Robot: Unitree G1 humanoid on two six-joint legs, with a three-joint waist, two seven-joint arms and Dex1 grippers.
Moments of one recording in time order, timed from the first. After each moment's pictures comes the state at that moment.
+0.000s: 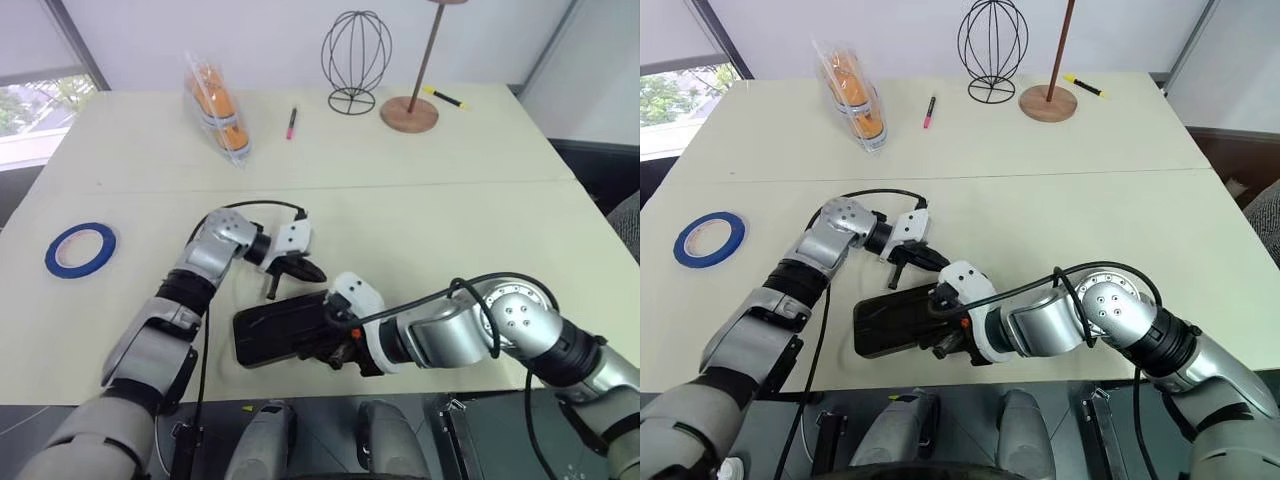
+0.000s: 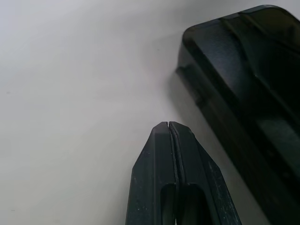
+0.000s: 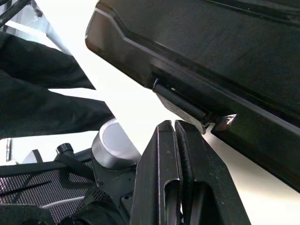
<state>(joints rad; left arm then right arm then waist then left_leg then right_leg) -0.86 0.39 -0.34 0.65 -0.01 -0.04 -1.46 -0.67 -0.76 0.62 -0.43 1.95 1.08 -0.57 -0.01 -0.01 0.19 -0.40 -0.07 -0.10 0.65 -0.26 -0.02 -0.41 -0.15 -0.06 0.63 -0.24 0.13</state>
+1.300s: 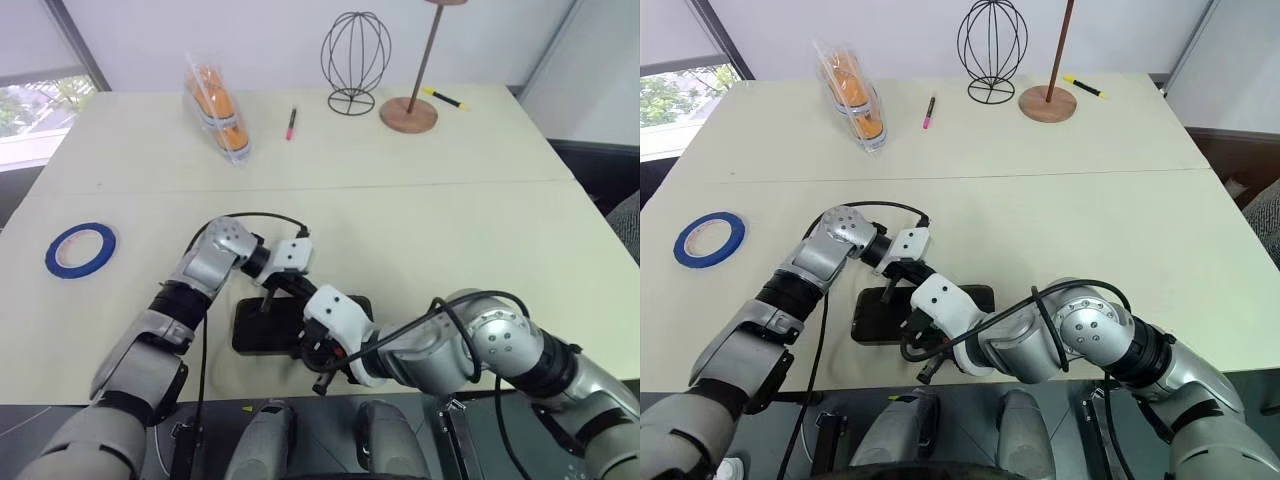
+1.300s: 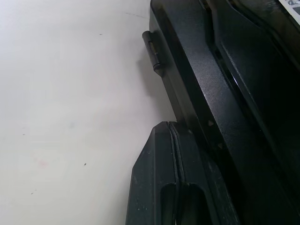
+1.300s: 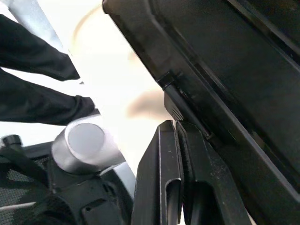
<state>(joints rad) -0.80 0.42 -0.39 0.53 0.01 0.01 -1.51 -0.67 -0.64 0.66 -0.57 1.65 1.19 -0.62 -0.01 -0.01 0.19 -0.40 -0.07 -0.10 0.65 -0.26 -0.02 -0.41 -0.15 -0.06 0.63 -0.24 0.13</state>
